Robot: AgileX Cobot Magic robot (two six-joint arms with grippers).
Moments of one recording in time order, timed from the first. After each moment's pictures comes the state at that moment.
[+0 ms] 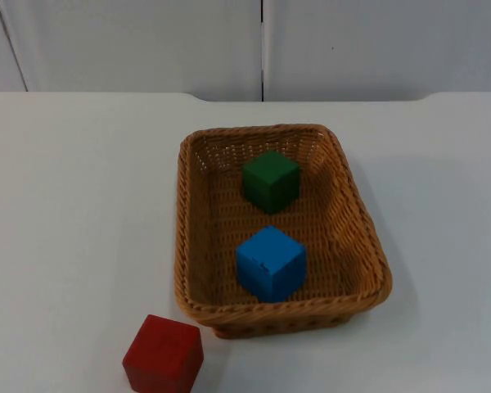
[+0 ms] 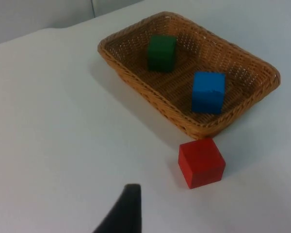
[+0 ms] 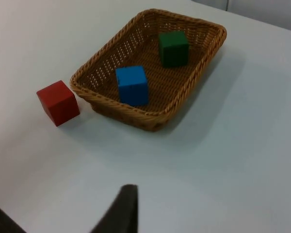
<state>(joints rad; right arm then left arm) 0.53 0.00 -0.52 0.08 1.08 -0.09 -0.59 0.00 -0.50 0.00 1.07 0.00</state>
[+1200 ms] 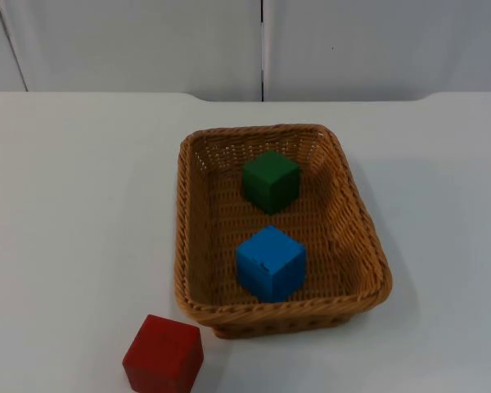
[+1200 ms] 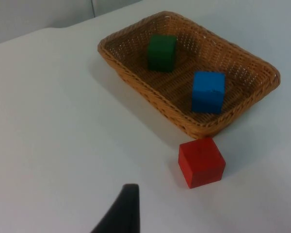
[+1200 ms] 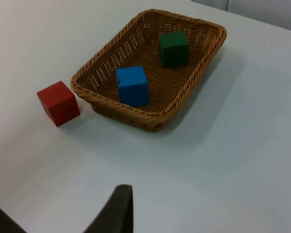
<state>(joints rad) 0.53 0.00 -0.52 0.08 1.08 -0.09 -0.59 0.00 -0.50 0.00 1.08 0.00</state>
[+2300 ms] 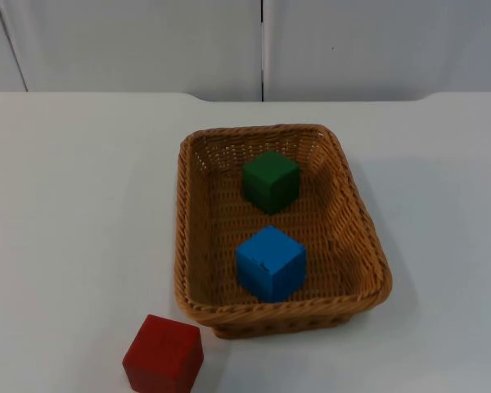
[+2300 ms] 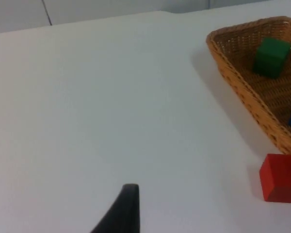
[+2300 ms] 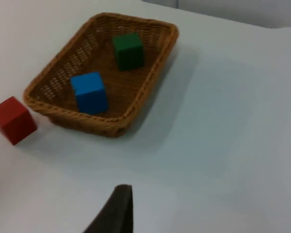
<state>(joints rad) 0.35 0.00 -0.52 0.08 1.08 -0.09 -0.21 0.00 -0.50 0.00 1.08 0.00</state>
